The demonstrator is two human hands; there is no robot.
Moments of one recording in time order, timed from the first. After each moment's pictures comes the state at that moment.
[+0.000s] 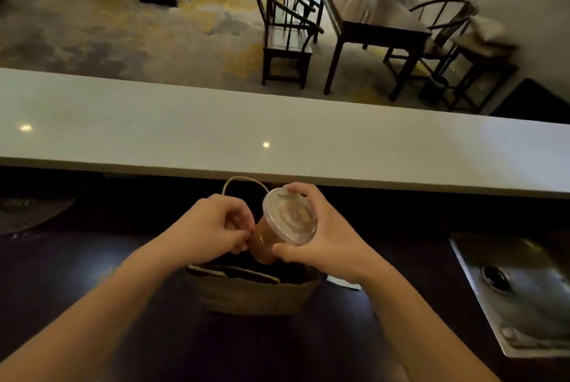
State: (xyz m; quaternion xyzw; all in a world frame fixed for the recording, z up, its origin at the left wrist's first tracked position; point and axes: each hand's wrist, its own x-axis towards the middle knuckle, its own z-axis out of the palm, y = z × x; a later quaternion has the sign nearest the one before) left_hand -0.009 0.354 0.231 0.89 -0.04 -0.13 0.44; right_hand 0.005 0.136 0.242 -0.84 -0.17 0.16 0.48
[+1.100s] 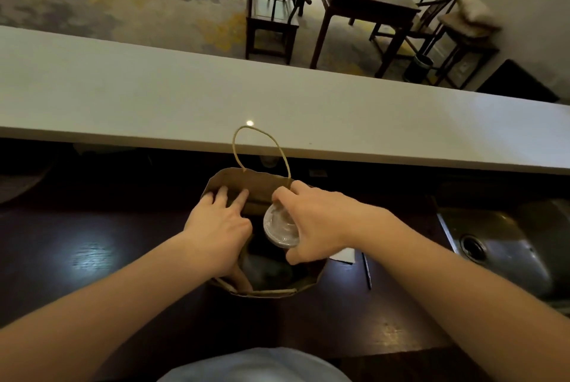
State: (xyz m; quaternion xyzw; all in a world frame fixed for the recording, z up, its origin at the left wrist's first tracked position) left_hand -0.014 0.333 0.192 0.95 -0.18 -0.24 -0.10; right_hand 0.022 0.161 0.237 -0.92 -0.32 0.23 -0.03
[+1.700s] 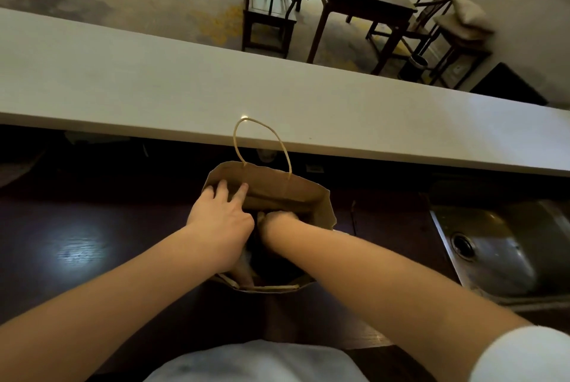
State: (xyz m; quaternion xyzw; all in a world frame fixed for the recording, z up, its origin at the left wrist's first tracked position) left_hand -0.013 0.330 0.182 0.95 -0.18 -0.23 -0.11; right_hand 0.055 0.222 0.079 -0.88 -0.18 0.39 -0.22
